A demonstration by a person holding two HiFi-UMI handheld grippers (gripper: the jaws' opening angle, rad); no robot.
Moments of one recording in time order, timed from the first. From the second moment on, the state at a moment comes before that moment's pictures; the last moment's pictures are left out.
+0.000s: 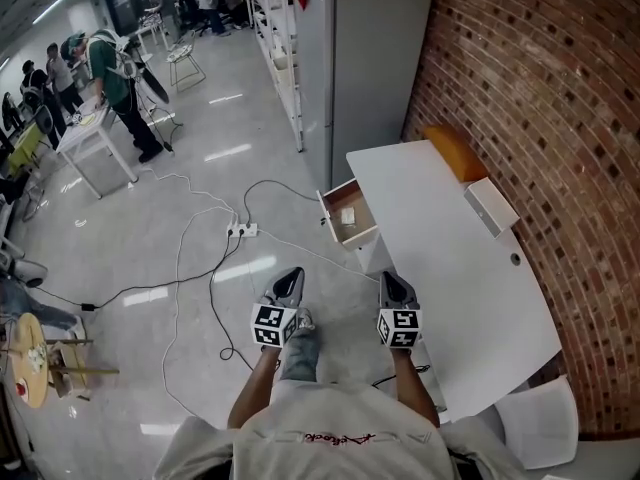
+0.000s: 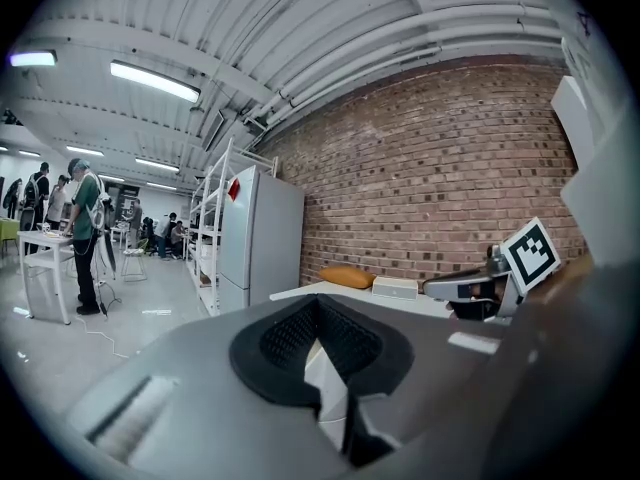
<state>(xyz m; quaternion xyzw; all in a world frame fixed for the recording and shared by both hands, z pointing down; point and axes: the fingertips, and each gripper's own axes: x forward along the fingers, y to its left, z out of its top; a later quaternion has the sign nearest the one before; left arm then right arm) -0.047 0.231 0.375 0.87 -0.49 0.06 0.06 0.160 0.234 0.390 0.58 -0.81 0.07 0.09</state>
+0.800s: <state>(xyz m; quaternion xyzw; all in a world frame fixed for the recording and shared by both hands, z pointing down) -0.086 0.019 0.370 0.88 -0.47 0.04 0.06 0.111 0.034 0.386 0.58 -0.80 0.06 0.11</state>
